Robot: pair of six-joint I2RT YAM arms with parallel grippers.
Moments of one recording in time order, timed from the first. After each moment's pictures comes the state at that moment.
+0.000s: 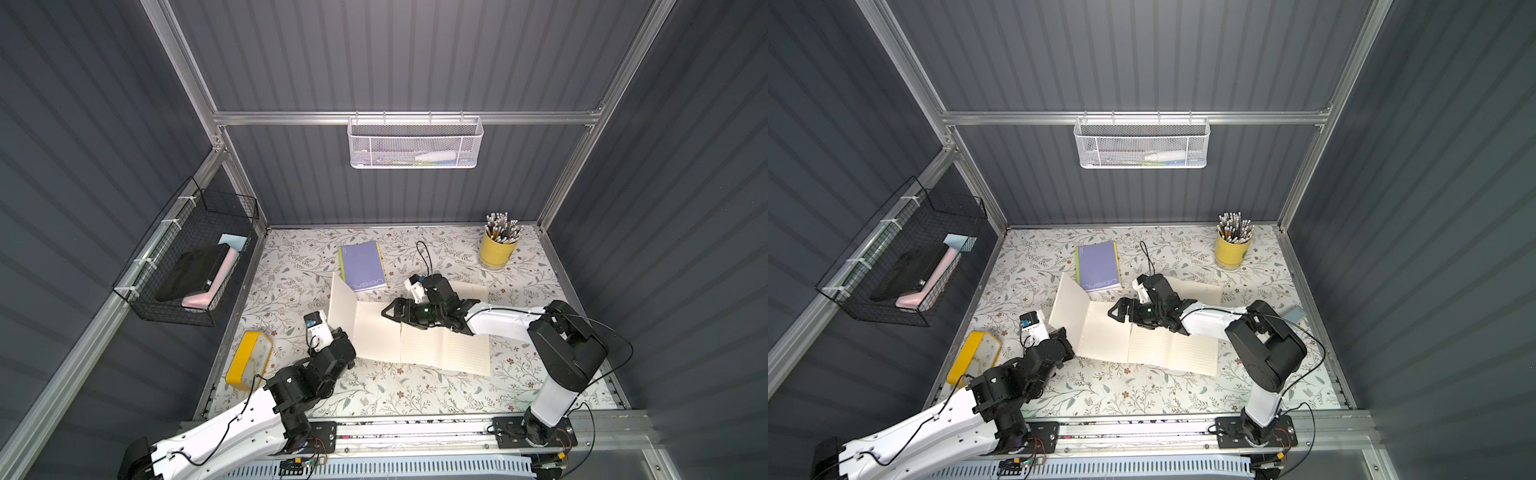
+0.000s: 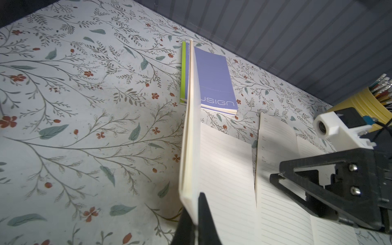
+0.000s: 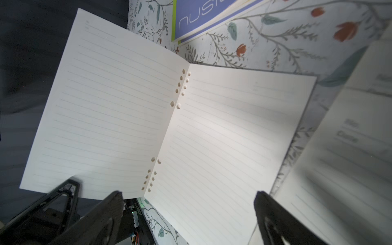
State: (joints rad) left arm -0.96 0.66 0.45 -0.47 -0.75 -0.94; right arm 0.77 1.75 0.94 0.15 -0.48 0.83
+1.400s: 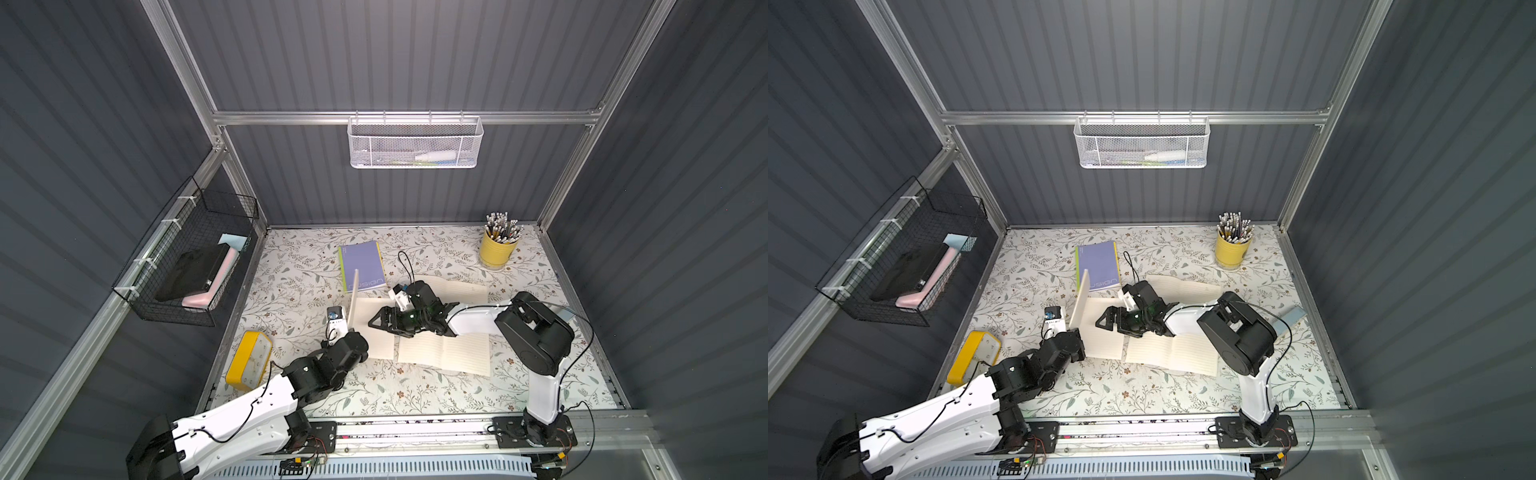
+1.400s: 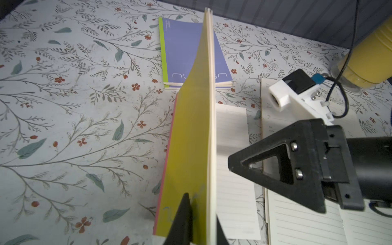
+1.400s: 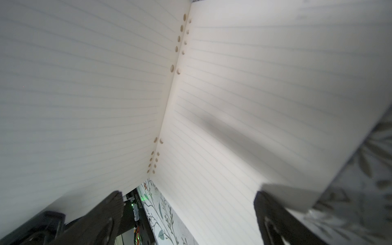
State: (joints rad) left arm -0.96 0.87 0.49 -0.39 -0.62 -0.76; right arm 0.83 1.94 1.01 0.23 -0.56 0.87
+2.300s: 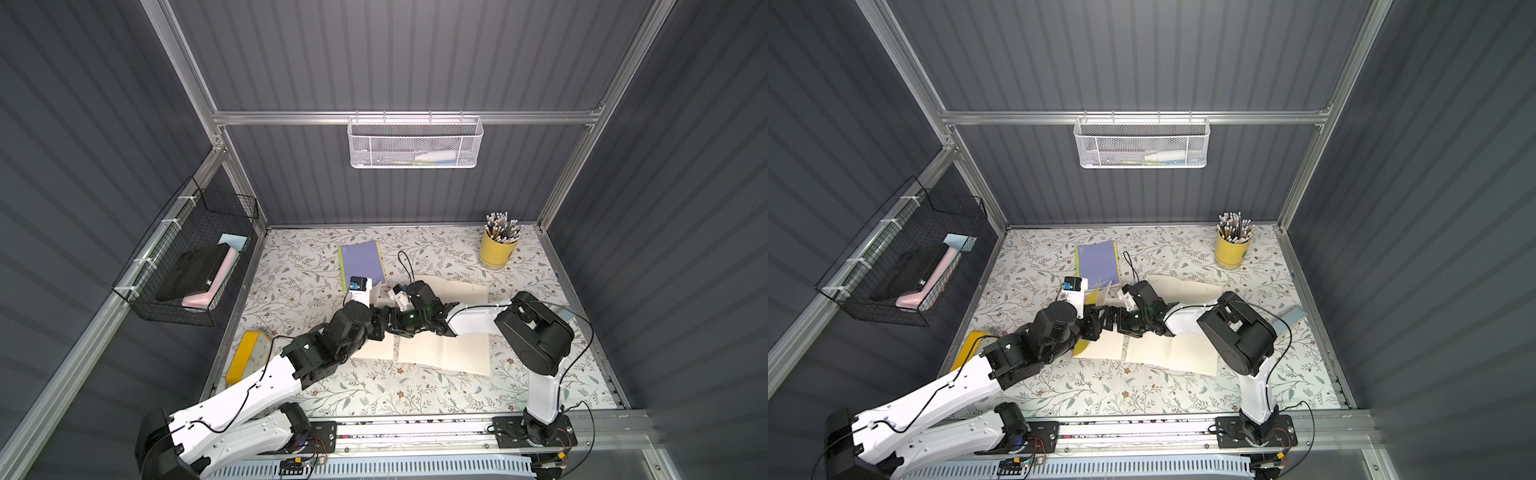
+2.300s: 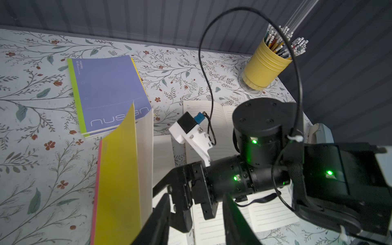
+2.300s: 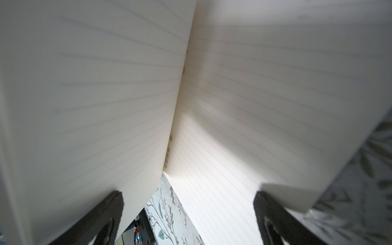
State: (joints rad) left arm -0.84 0.96 0.78 -0.34 -0.30 -0.54; right arm 0.83 1.94 1.01 0.23 -0.56 0.87
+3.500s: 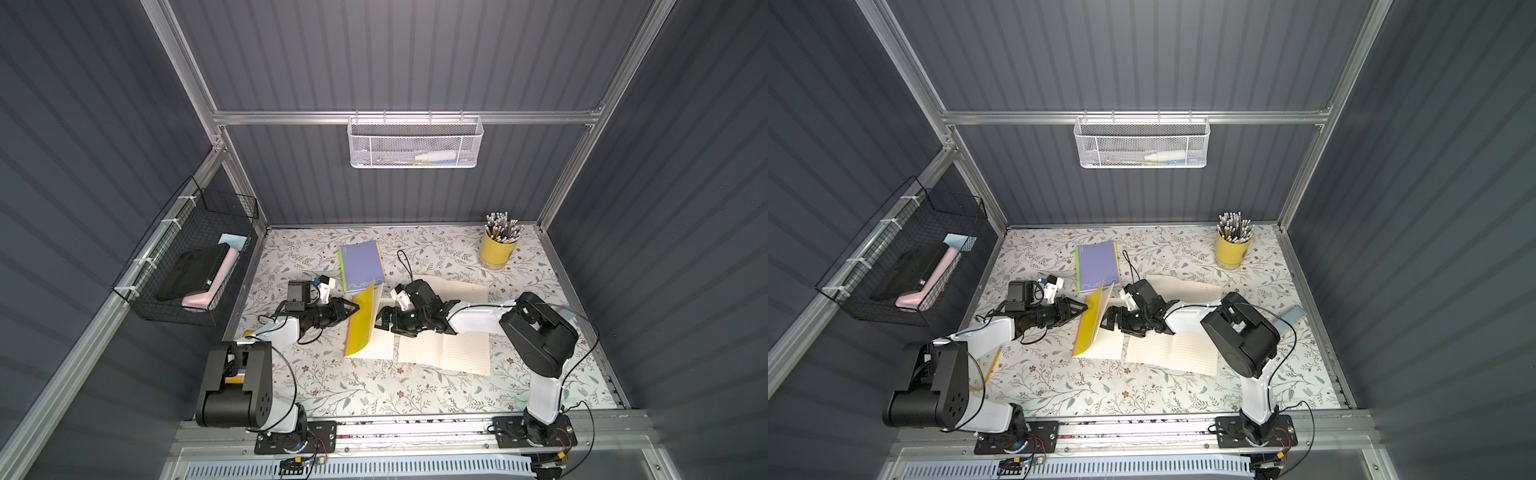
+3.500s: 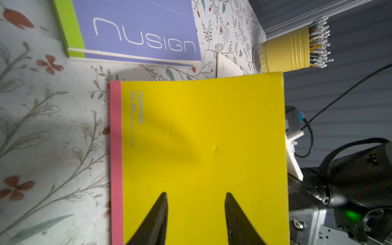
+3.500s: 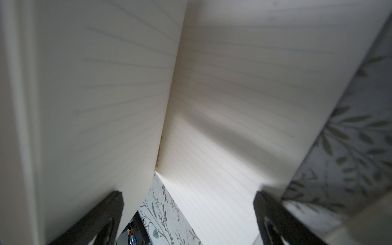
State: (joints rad) left arm -0.04 1.47 0.64 -0.03 0.82 -0.45; right arm 0.83 1.92 1.03 0.11 -0.51 0.84
